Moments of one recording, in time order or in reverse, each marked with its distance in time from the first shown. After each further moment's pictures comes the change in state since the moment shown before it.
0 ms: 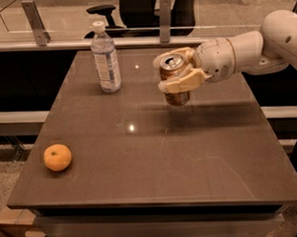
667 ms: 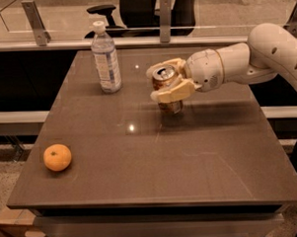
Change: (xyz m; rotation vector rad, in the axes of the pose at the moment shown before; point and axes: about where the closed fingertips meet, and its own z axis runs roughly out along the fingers) arm 0.022 0.002 0.023 -0.005 0.005 0.041
